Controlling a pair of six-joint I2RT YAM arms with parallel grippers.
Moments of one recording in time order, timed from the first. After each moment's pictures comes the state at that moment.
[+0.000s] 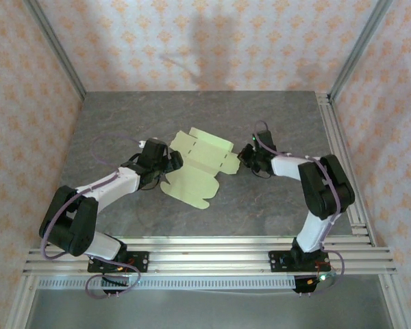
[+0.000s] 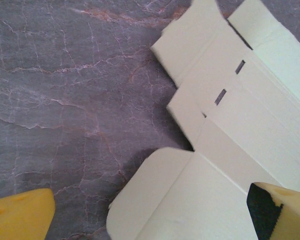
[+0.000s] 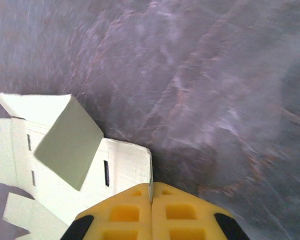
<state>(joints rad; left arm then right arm) -0.37 1.45 0.78 -0.20 -0.12 -0.71 0.33 1.75 0.85 0.09 -0.20 0.98</state>
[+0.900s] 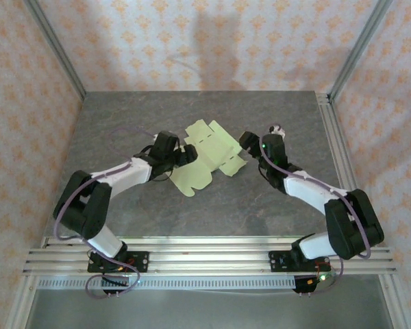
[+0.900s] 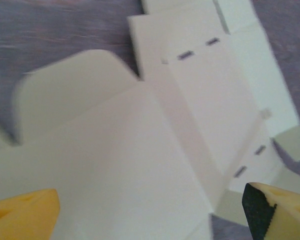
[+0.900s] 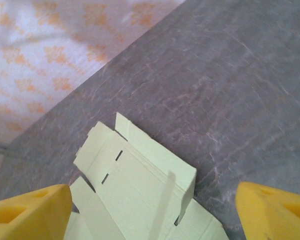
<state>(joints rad) -0.43 1.63 0.94 -0.13 0.04 -0.79 0.39 1.39 0.73 0.22 0.09 0.75</state>
